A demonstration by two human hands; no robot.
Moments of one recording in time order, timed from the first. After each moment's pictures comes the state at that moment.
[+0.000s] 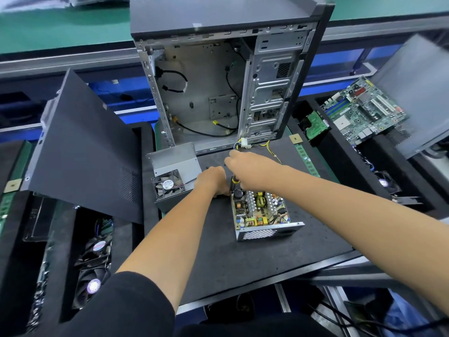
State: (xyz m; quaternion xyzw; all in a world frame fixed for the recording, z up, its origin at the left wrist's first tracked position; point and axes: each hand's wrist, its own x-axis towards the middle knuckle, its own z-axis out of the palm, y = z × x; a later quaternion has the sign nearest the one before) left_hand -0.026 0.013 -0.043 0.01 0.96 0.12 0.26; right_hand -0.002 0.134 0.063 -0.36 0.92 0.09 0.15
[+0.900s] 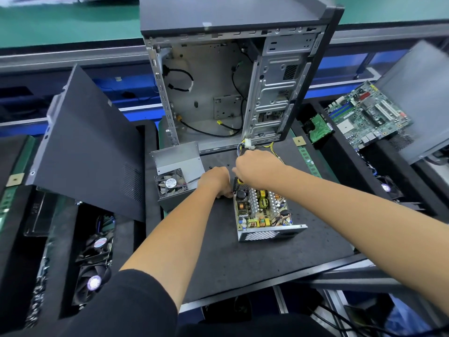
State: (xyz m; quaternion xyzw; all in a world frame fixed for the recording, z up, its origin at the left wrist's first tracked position) left_hand -0.029 0.011 -0.041 0.02 0.95 0.11 0.29; right_hand -0.012 0.135 0.048 -0.31 0.94 0.11 0.08
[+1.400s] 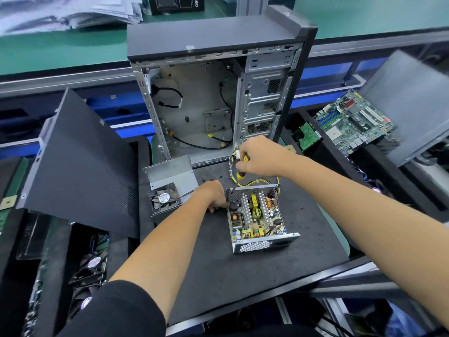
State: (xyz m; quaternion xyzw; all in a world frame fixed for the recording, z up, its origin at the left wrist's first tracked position) left_hand -0.032 0.014 -0.036 0.01 0.93 0.15 0.34; right_hand -0.033 0.167 0.097 -0.23 0.96 -0.13 0.11
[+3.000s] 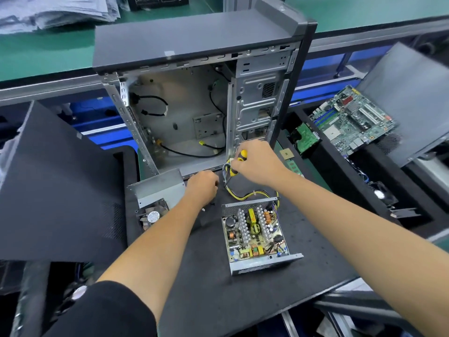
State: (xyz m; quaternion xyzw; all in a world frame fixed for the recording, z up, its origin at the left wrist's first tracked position) left_hand -0.082 0.007 -0.051 0.11 0.99 0.08 0.10; right_hand -0.067 0.164 0.066 -0.06 0.95 -0.31 0.06
